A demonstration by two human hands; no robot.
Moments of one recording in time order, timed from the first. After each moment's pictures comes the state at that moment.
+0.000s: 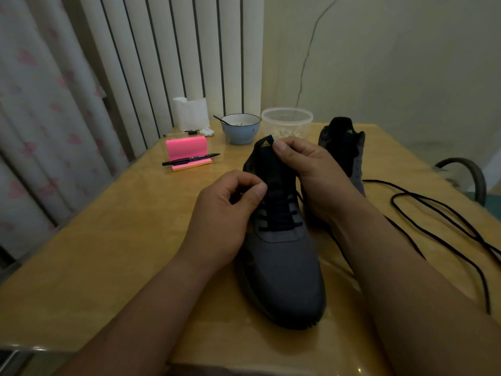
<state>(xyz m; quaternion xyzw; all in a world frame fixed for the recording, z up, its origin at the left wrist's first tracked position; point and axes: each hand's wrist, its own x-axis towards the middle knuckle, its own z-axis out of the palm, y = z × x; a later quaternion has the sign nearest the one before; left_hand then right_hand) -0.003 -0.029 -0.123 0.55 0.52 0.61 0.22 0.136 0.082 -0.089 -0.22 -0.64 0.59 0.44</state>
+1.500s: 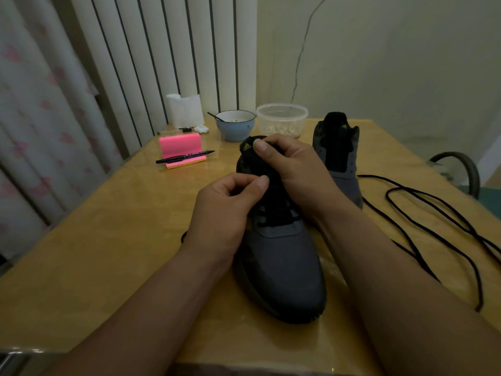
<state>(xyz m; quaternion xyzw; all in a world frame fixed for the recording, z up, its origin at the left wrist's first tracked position) 0.017 -0.027 -0.120 0.41 0.49 0.67 0.37 0.125 0.076 -0.093 -0.24 -0.67 0.53 0.46</state>
